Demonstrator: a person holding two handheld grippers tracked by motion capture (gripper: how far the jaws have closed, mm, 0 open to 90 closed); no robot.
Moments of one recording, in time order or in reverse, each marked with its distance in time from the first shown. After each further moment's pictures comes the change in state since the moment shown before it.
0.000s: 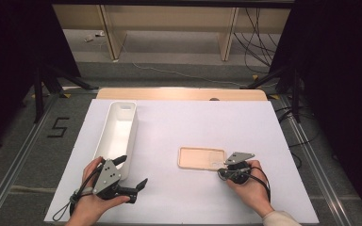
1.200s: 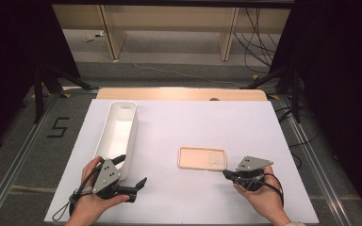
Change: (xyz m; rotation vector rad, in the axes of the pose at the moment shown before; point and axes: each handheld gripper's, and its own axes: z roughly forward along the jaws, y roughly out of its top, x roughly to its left) left arm 0.002 0.000 0.000 0.004 0.012 -0.005; right arm 0.003 -0.012 -0.036 -0.154 0.076 -0.034
